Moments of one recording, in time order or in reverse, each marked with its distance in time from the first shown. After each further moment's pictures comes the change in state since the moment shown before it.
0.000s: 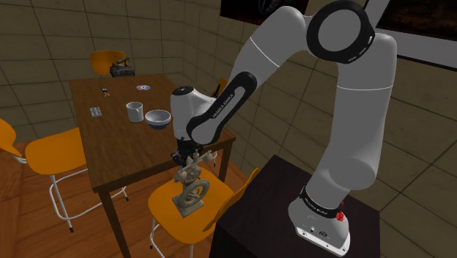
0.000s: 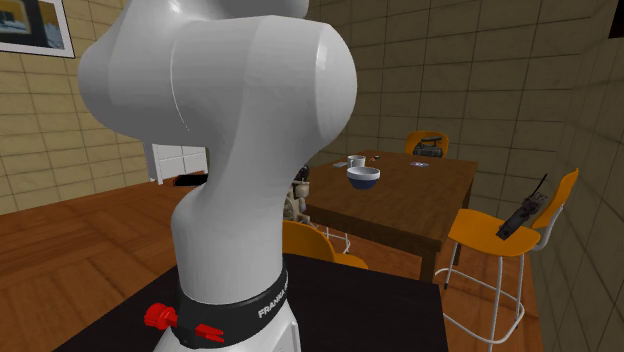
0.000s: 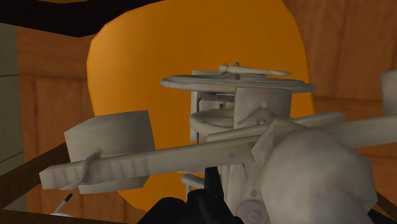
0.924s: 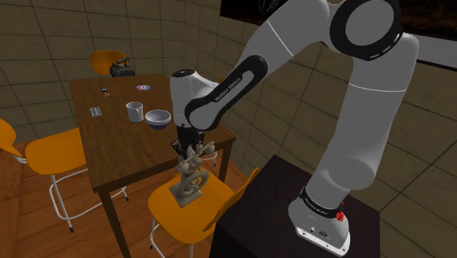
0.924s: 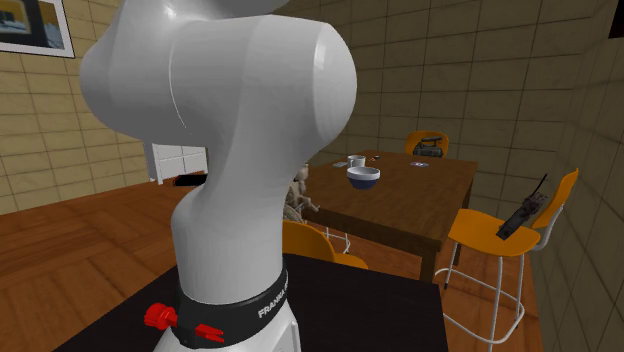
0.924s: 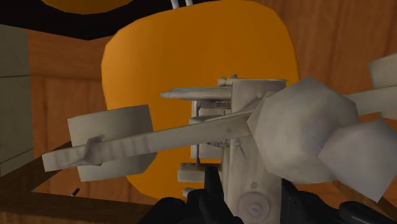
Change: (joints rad) arm -0.022 -0.130 0.035 -0.002 0.077 -0.124 -0.060
